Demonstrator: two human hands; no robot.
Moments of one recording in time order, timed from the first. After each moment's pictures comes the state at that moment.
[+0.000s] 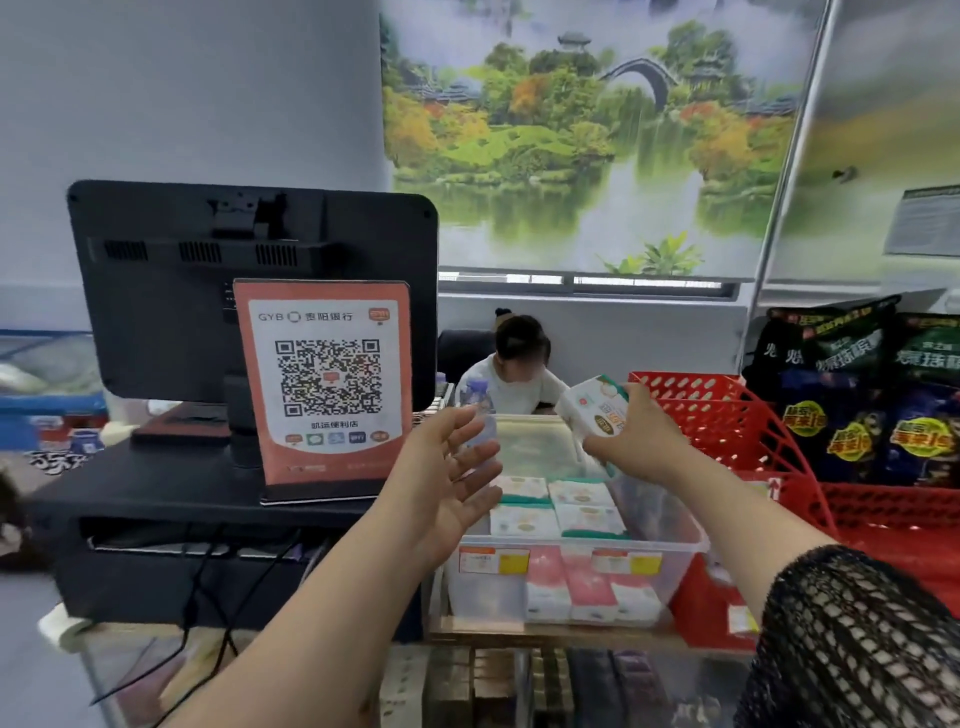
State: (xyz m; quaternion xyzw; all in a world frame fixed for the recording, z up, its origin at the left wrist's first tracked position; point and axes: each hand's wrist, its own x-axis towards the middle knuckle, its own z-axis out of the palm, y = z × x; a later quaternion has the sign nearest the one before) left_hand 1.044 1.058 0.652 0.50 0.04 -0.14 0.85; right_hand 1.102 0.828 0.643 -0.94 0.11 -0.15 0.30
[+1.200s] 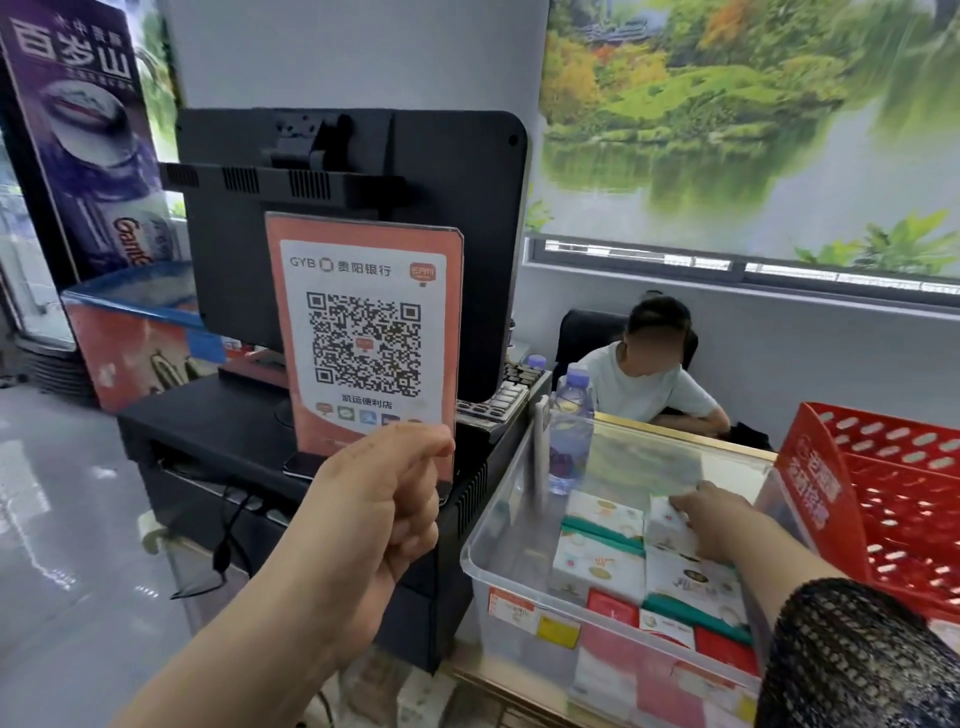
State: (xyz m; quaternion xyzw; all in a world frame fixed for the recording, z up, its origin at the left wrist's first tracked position) left_hand 1.037 1.070 0.646 0.57 0.03 0.11 0.82; right_hand 1.267 0.784 0.537 -0.99 -0.06 0.07 -0.11
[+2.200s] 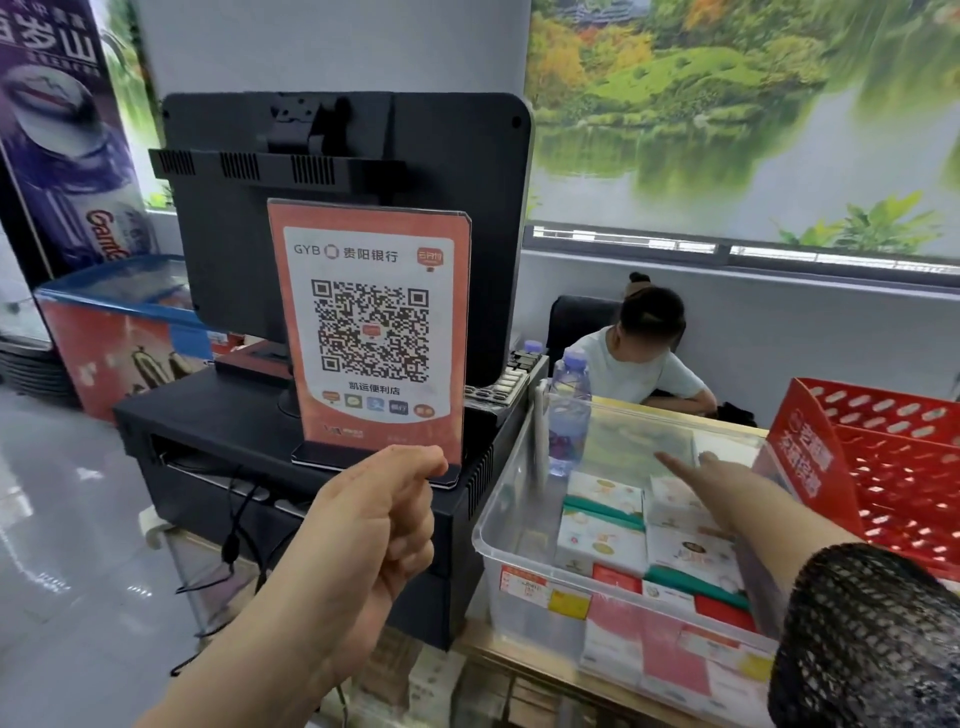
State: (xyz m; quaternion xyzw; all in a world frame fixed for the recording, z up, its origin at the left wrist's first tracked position) left_hand 1.032 1.085 0.622 0.54 0.06 0.07 0.83; right_hand 1.242 0.787 0.553 -0.98 -0.05 0.09 -0.16
